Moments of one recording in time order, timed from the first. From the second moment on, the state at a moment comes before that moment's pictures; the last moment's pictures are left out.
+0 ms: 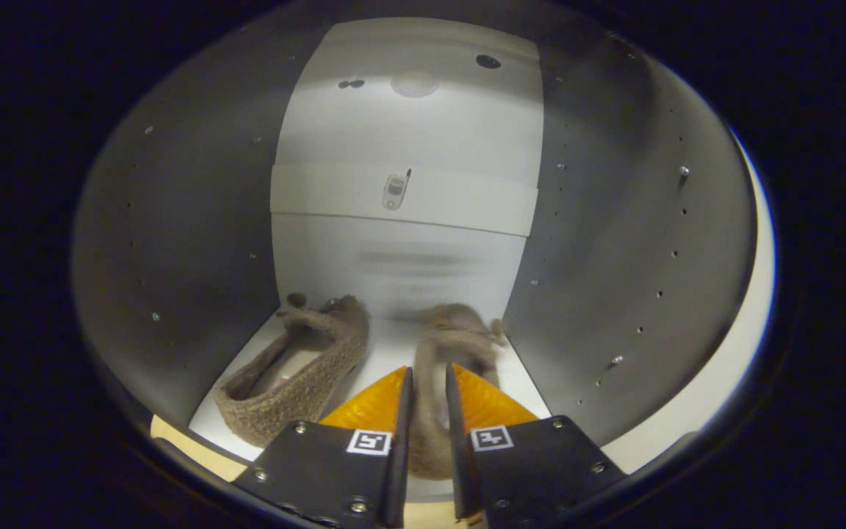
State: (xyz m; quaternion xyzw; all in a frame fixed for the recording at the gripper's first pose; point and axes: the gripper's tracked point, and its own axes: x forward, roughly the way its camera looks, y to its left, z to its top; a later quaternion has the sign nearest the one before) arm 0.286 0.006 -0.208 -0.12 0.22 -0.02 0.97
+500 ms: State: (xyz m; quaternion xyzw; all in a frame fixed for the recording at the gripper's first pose) arm 0.245 0.018 -0.168 -0.11 0.18 -0.03 0.98
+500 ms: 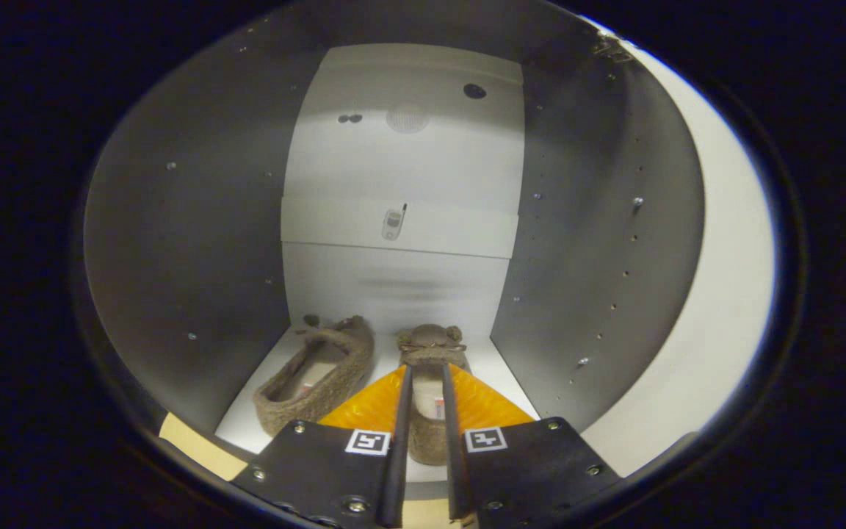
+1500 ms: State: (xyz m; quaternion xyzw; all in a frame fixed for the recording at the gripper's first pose) arm -0.004 0.021 -0.019 -0.07 0.04 0.02 1.00
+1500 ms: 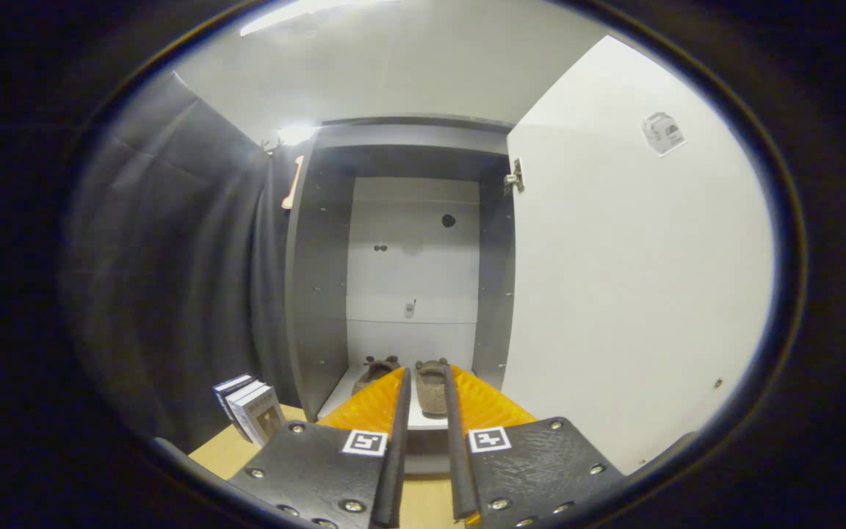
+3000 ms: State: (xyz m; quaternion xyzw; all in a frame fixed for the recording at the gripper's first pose) arm -0.119 -0.183 0.069 -0.02 0.04 0.00 1.00
